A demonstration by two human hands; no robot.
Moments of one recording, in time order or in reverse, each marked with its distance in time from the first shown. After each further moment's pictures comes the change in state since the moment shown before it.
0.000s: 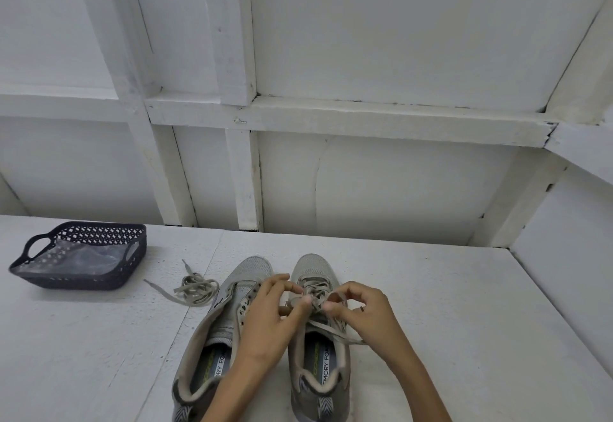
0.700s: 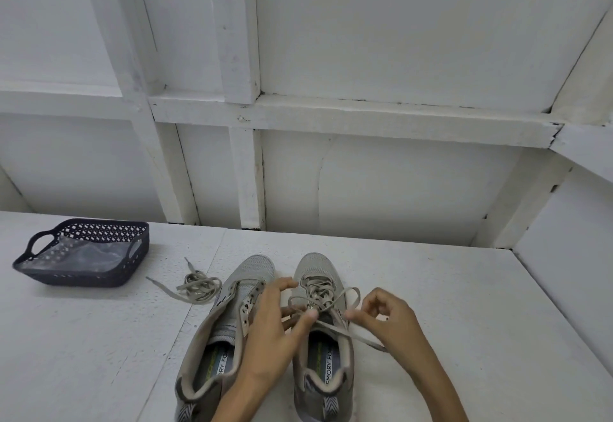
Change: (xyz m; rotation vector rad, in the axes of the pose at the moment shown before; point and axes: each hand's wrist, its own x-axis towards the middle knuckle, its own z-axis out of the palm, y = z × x) left_hand -0.018 -0.007 0.005 -0.128 0.000 -0.048; right_hand -0.020 0.002 -0.019 0.002 0.093 0.128
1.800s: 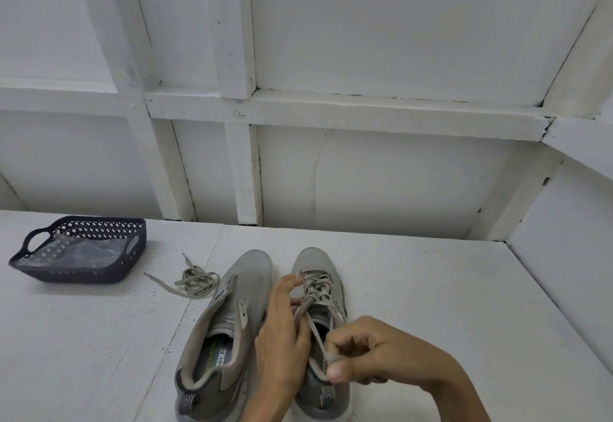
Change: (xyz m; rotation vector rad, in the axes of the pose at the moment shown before) left_hand -0.019 0.013 0.025 0.218 0.208 0.131; right_hand -0.033 -0.054 -0.009 0.009 -0.863 -0.146
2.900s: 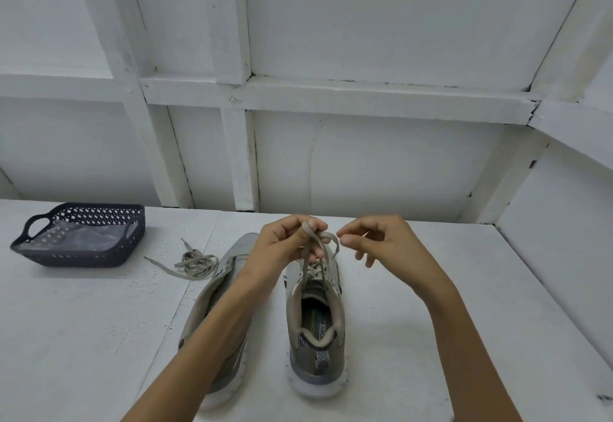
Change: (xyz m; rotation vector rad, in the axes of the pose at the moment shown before) left_hand 0.069 0.055 -0.042 -0.824 -0.448 -0.073; right_hand 0.008 -0.019 -0.041 -0.154 0.749 -0.054
